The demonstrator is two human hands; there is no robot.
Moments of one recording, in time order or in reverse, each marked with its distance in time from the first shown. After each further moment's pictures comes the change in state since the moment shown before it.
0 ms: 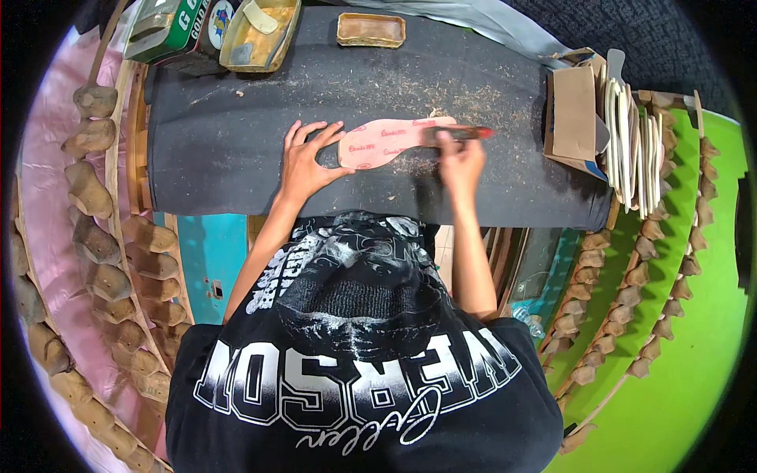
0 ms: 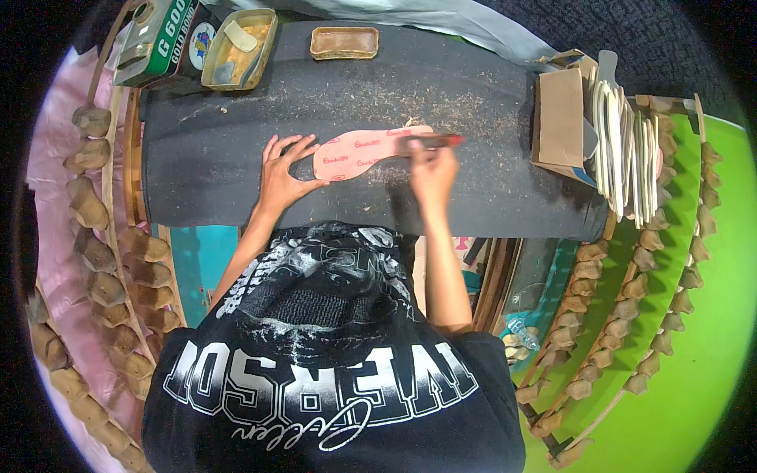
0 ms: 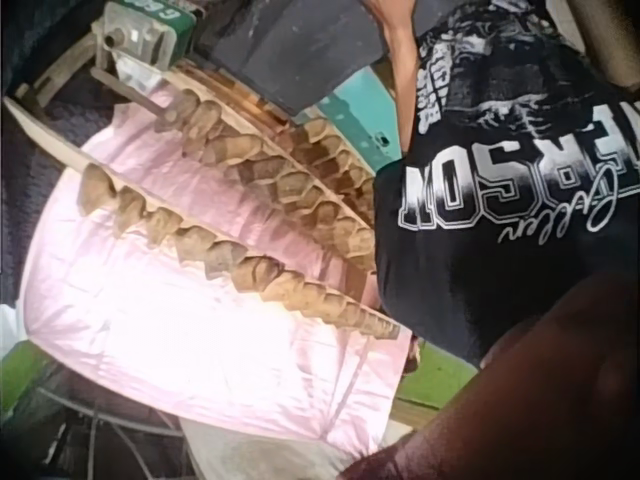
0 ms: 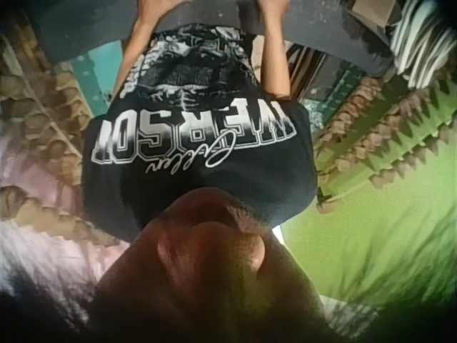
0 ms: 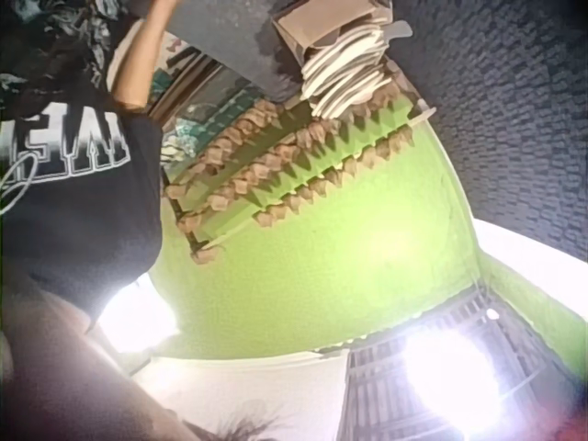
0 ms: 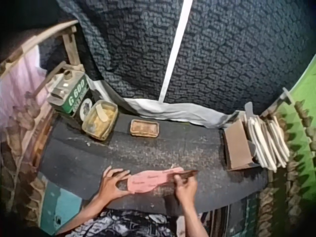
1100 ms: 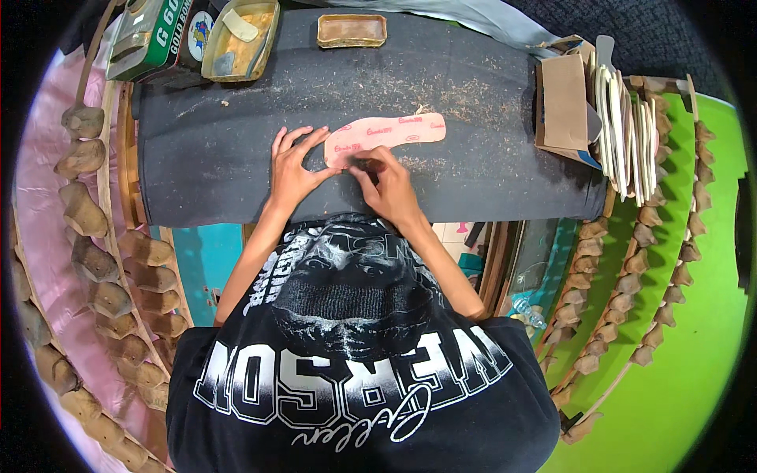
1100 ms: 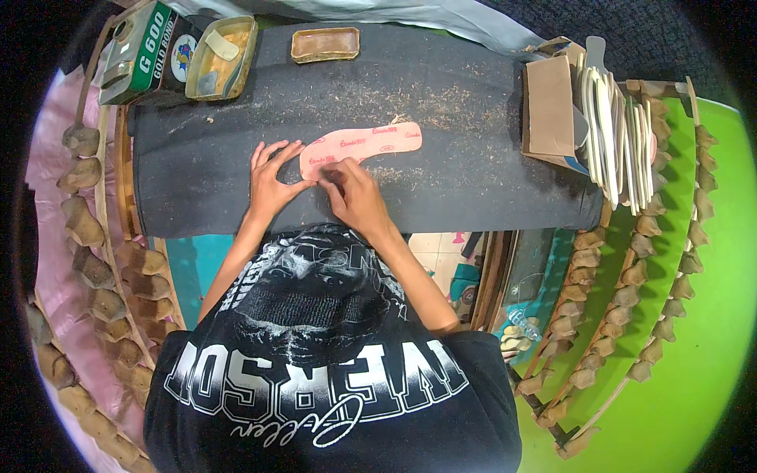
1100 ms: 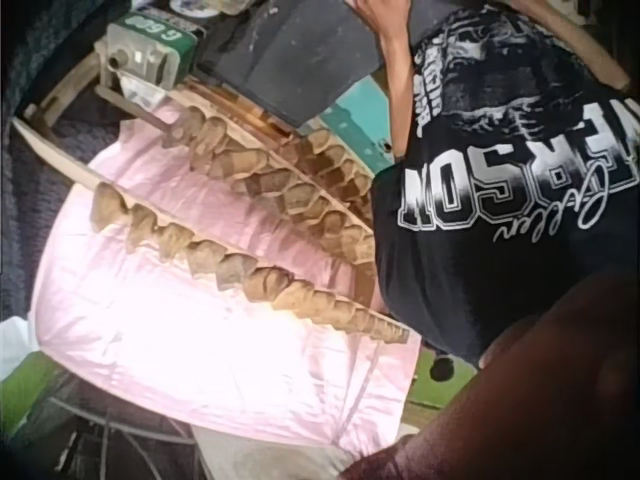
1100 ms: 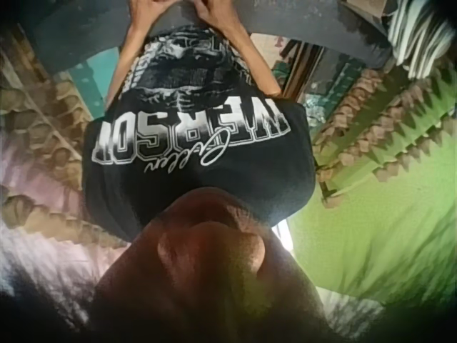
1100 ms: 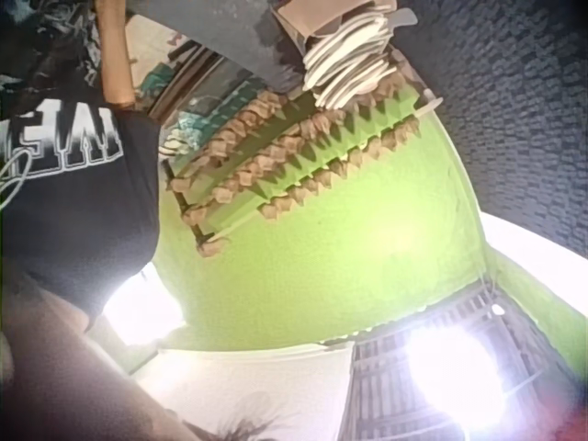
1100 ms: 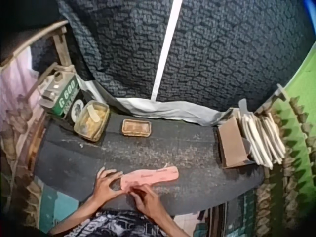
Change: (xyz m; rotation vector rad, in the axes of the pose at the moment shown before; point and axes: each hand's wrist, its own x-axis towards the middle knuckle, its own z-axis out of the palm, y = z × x) left_hand 0.001 -0.007 0.006 -0.030 0.013 -0.005; right_hand -0.067 -0.043 0.051 -0.054 -0.350 -0.552
